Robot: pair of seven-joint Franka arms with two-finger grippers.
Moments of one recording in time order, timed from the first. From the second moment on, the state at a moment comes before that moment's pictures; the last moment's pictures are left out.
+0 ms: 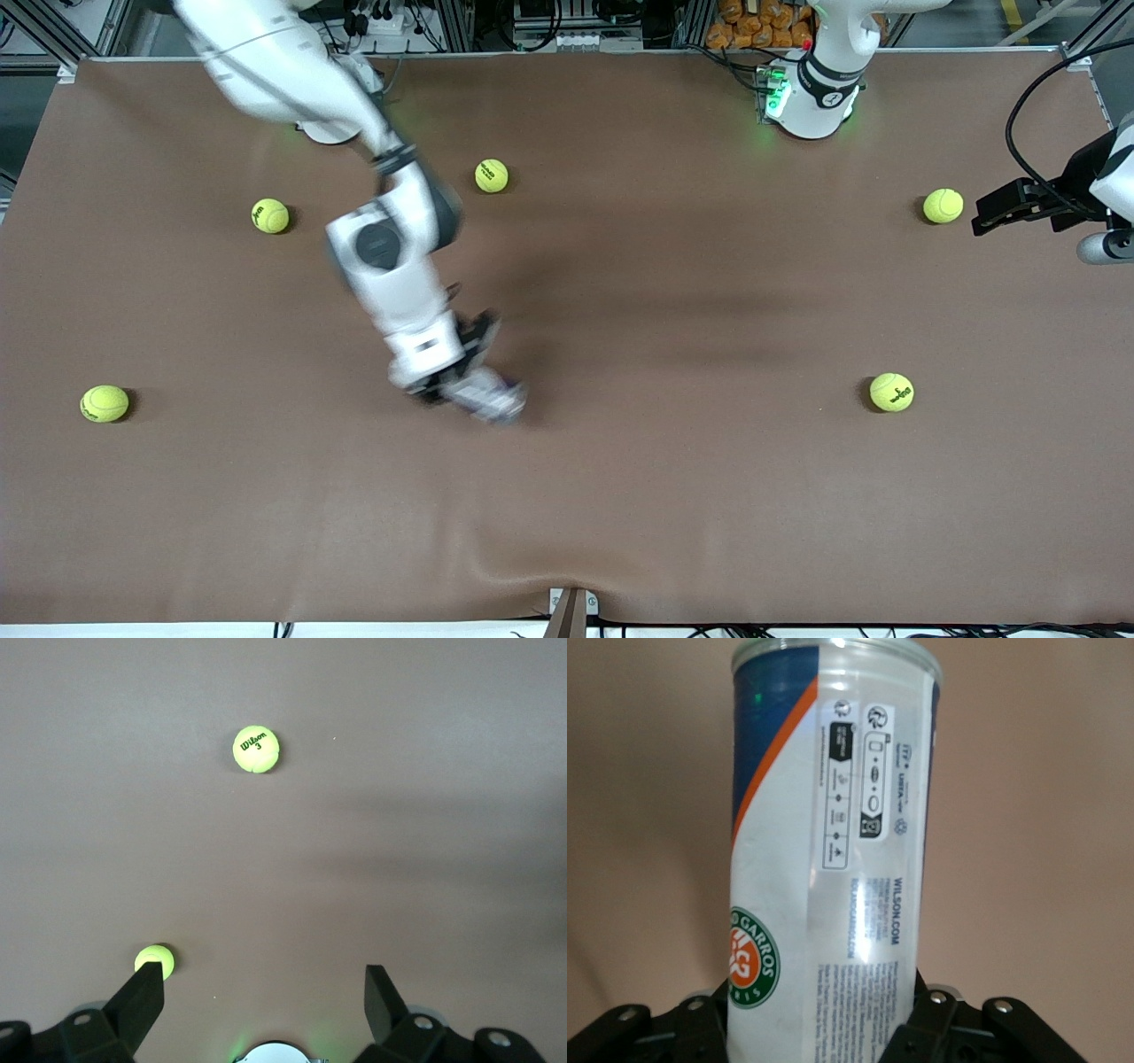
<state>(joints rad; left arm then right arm) -0.04 0.02 0.02 -1.55 0.00 1.47 -0.06 0.56 0.55 0.04 -1.80 -0.18 2.59 -0.62</state>
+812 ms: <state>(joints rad) -0.03 0.02 0.02 -1.56 0.00 1.47 -0.06 0.78 0.71 0.04 -1.70 -0.18 2.60 -0.61</state>
